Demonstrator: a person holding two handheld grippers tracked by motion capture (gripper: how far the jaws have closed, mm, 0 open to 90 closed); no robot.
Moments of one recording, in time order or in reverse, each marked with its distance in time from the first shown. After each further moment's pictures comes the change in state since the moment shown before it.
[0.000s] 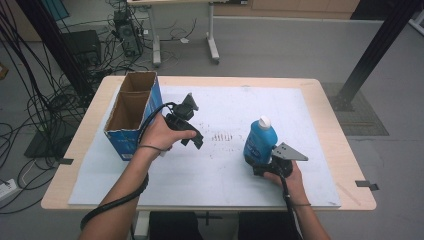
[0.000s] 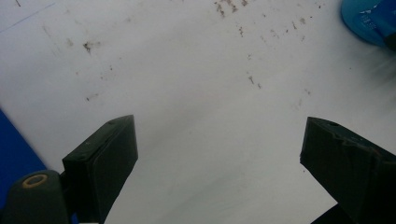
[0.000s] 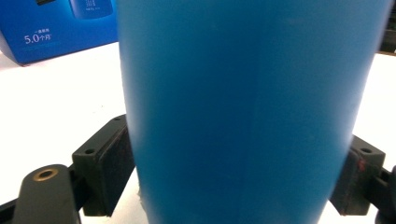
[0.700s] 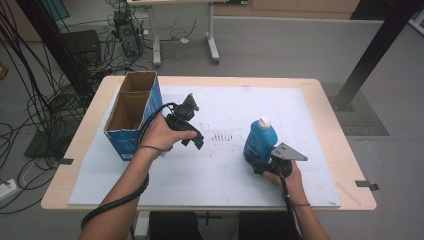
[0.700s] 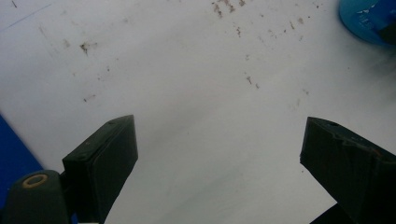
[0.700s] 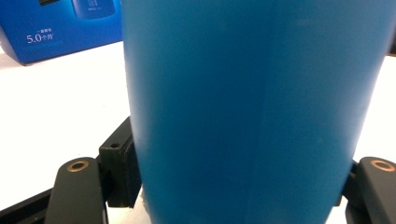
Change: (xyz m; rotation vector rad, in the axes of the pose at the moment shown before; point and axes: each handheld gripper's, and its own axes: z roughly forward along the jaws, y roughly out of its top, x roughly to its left) left arm -0.003 0.001 0.000 0.000 -0.001 0.003; right arm 0.000 0.000 0.000 0.000 0.006 -0.006
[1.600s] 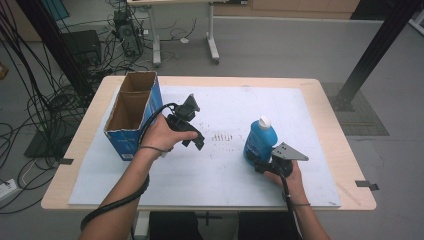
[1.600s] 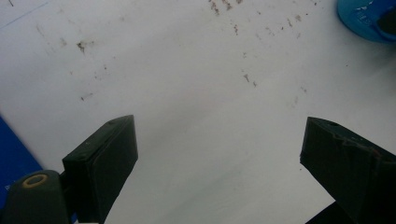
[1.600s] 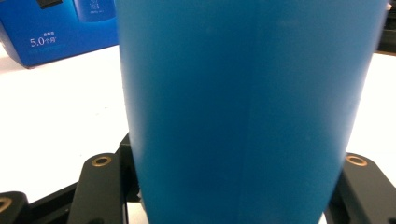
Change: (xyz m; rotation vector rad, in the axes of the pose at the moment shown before) left arm -0.003 0.000 0.000 0.005 0.002 0.008; right arm -0.001 0.000 -0.001 -0.006 0.009 0.011
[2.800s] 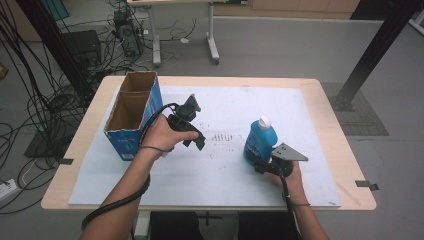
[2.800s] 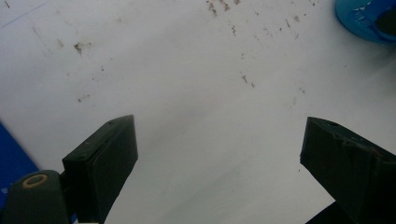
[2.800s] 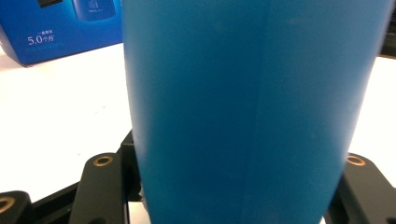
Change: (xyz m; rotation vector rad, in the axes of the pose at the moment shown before) left arm -0.002 0.001 0.001 0.002 0.001 0.001; right arm 0.001 0.000 0.000 -0.003 -0.008 -0.011
